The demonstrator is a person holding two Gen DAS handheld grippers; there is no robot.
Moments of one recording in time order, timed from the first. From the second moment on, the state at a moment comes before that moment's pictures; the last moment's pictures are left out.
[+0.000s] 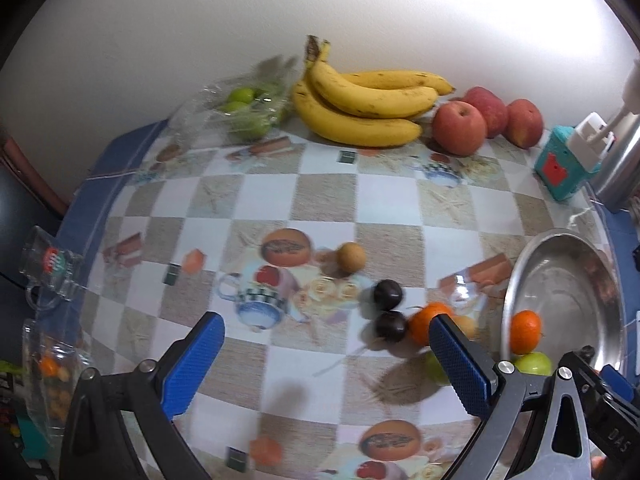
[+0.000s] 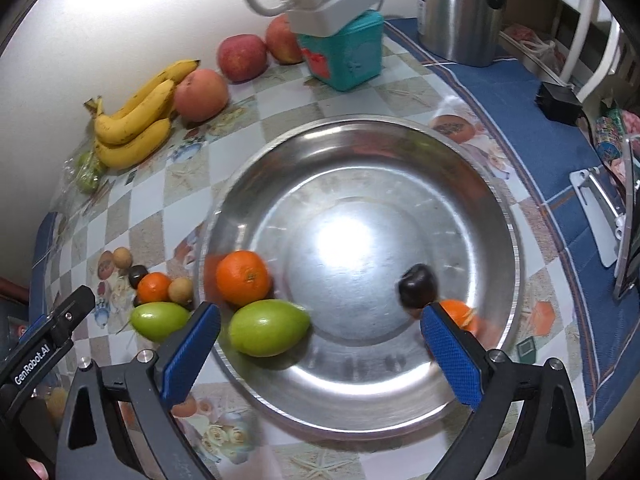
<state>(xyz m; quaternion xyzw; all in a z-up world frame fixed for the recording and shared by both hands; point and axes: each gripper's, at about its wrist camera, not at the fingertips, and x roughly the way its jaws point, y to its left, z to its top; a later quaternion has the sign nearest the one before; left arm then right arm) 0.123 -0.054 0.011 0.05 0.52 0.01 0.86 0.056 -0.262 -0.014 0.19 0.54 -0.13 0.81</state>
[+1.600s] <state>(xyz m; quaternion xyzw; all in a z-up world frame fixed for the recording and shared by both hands) 0.155 -0.002 -0.039 -0.04 0.57 0.04 0.82 0.103 -0.140 -0.051 0.06 0.54 0.04 0.84</state>
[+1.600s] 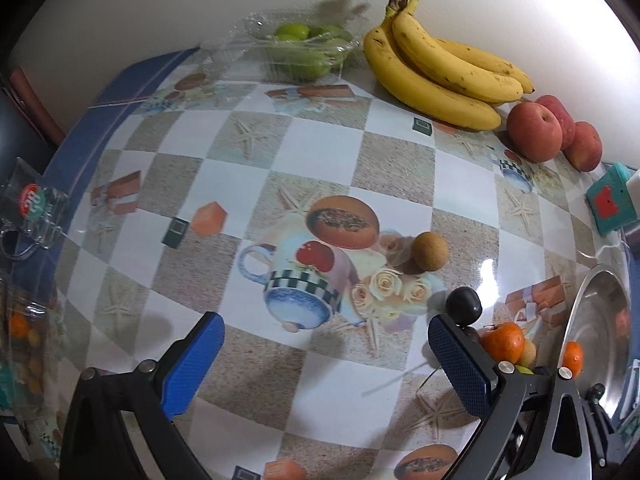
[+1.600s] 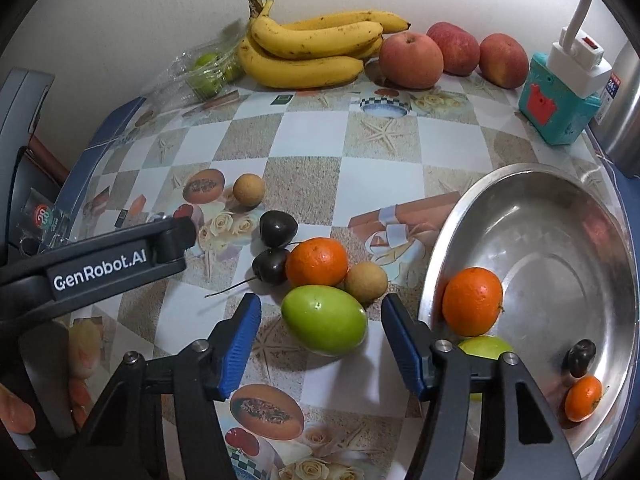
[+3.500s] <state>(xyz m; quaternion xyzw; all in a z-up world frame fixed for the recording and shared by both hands) 0.172 -0.065 -0.046 -0.02 0.56 -0.04 0.83 0.085 -0.233 -0.016 0.24 0.51 -0.02 0.82</state>
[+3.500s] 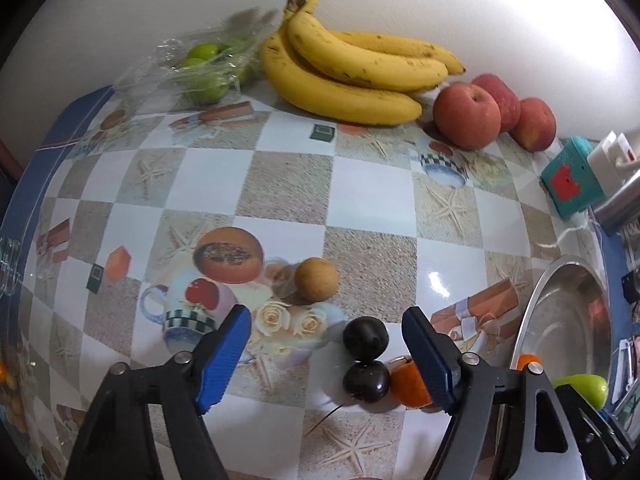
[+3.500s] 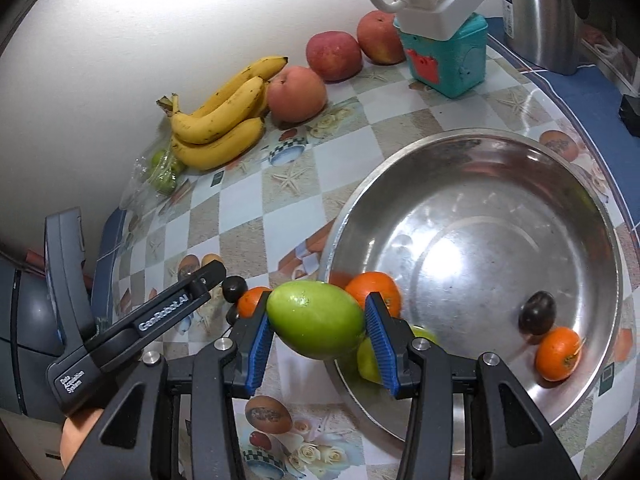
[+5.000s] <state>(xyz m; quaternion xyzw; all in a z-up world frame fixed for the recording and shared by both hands) 0.175 -0.077 -0.036 -0.03 0.56 -0.07 0.83 0.083 -0.235 -0.011 0.23 0.51 -0.02 0.83</state>
